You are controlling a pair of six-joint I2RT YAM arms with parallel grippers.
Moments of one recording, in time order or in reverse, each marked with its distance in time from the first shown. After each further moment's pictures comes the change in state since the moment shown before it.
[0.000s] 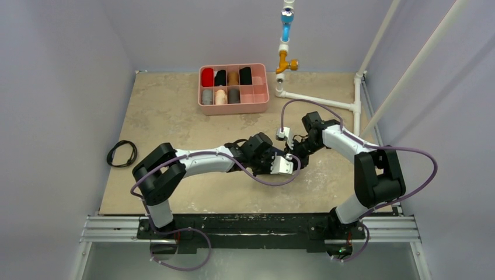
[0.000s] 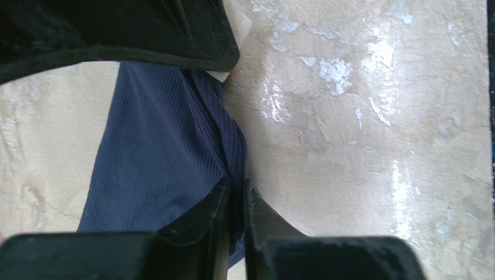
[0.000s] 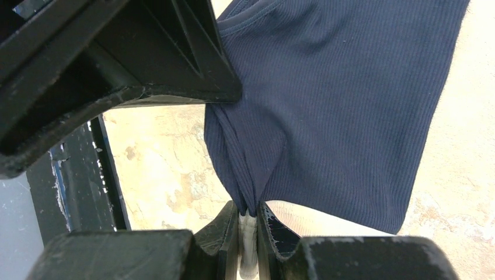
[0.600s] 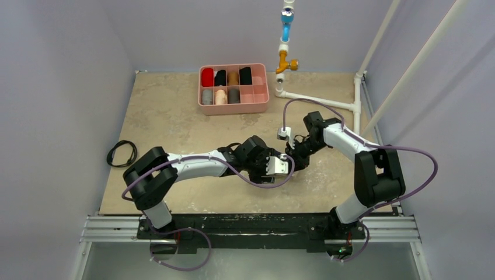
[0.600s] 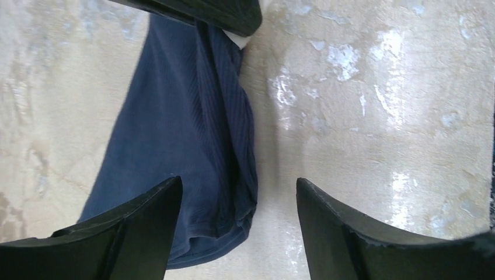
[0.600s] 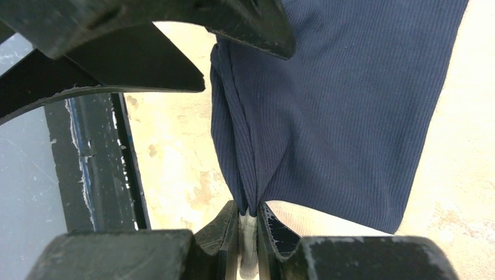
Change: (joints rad) left arm 0.000 -0.062 -0.076 0.019 -0.037 -0.064; right arm -0.016 0.002 0.011 -0.061 -0.049 -0.029
